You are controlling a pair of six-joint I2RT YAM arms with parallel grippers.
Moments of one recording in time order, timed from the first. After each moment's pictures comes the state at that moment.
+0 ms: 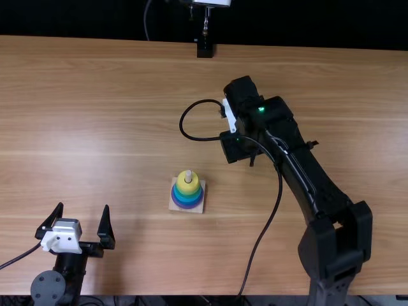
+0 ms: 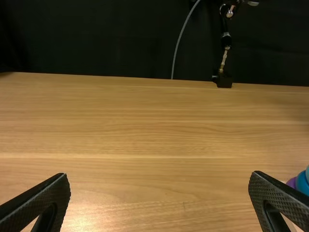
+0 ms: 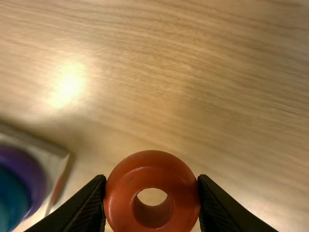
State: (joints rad) left arm -0.05 0.01 0.04 -0.11 0.01 -0.11; right arm 0.40 2.07 1.86 -1.17 -0.02 0.02
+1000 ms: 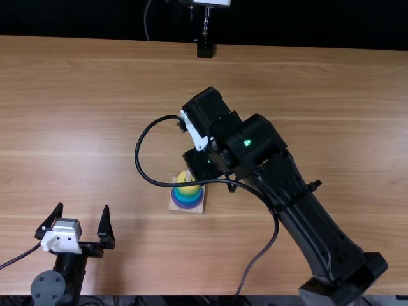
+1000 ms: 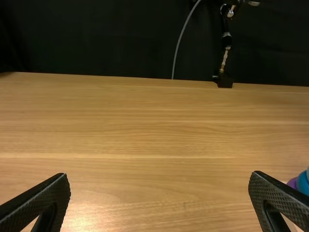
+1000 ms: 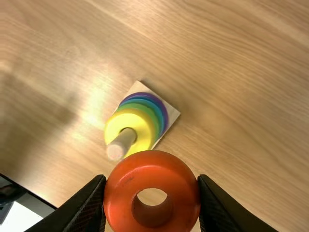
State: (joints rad) left arm -0.05 0.01 0.04 -0.11 0.01 -0.11; right arm 0.66 1.91 2.08 -1.39 -0.04 0.07
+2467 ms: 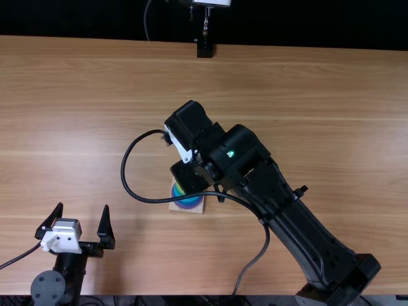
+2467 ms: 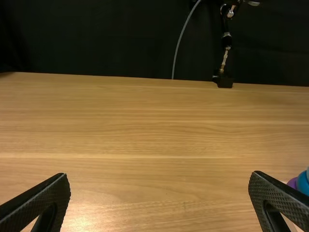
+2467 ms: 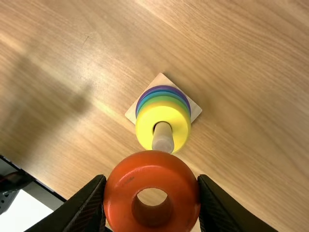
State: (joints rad) left arm -0.05 0.01 0.04 -0.11 0.01 -0.11; right arm 0.73 1.91 2.05 -1.38 -0.04 0.08
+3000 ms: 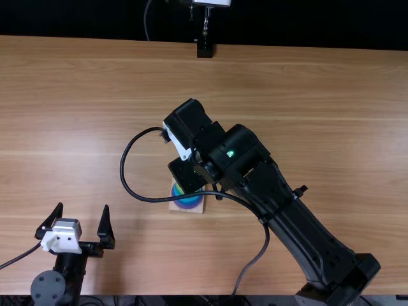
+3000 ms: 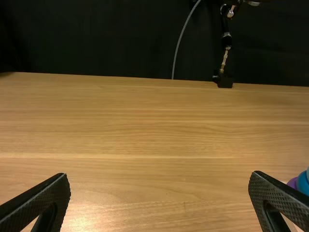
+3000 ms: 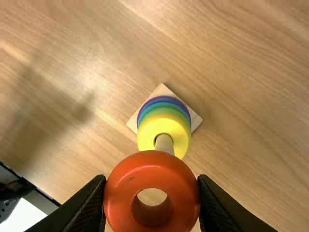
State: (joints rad) left arm -0.05 0.01 0.04 -0.11 0.01 -0.11; right arm 0.73 1.91 2.05 -1.35 -0.04 0.08
